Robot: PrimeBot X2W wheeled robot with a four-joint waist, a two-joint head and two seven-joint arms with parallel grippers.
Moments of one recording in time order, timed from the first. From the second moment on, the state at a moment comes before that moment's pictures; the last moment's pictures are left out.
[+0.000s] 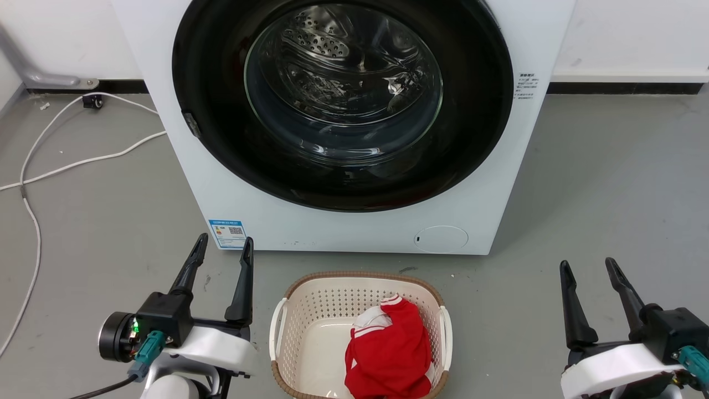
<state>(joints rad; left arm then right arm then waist) -0.10 0.09 -0.04 0.15 -0.11 -0.11 -0.25 0.04 -0.05 -0.04 0.01 0.09 0.13 -0.14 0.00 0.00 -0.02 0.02</state>
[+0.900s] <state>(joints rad) -0.10 0.08 -0.03 0.15 -0.08 -0.12 -0.26 0.04 -0.05 -0.05 0.04 0.16 0.13 -0.16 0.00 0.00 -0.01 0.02</state>
